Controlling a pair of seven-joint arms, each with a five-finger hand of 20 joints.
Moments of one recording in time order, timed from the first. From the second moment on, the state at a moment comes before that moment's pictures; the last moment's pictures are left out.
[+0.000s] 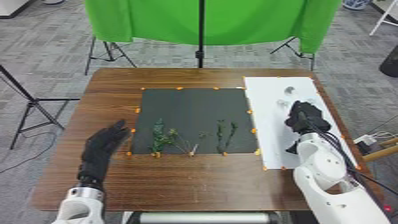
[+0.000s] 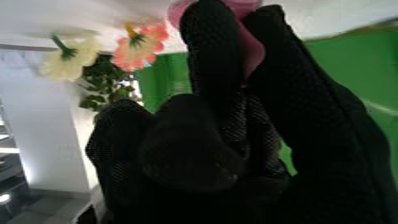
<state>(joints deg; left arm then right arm) 124.6 -72.3 -92.9 -118.2 61.2 11.9 7.9 -94.3 -61.3 77.9 -99.4 -148.7 2.8 27.1</state>
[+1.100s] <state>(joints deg) 125.3 -72.3 -93.1 -118.3 56.3 20.0 13.1 -61.9 -85.2 43.2 -84.2 -162.1 -8.0 -11.3</state>
